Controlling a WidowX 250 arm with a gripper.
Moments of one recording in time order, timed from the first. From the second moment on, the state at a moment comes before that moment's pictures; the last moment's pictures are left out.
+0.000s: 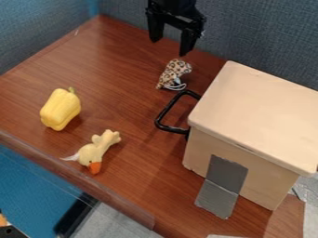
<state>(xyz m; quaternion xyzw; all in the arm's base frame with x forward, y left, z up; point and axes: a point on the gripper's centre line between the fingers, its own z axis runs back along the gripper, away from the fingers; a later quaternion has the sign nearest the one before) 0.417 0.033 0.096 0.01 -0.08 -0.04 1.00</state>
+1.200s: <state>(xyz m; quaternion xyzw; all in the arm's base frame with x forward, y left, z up) 0.269 0.121 0.040 0.03 -0.05 0.05 1.00</state>
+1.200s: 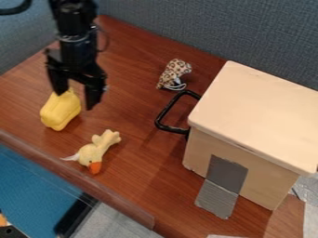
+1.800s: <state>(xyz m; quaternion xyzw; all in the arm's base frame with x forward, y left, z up) 0.269 0.135 0.004 0.05 0.01 0.07 1.00</state>
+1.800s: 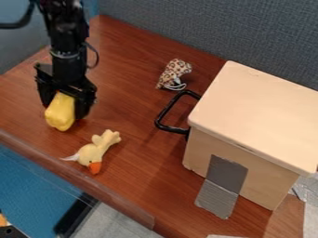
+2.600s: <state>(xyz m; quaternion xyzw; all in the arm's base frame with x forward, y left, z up) 0.338 0.131 0.041 0.02 -0.07 0.08 0.99</state>
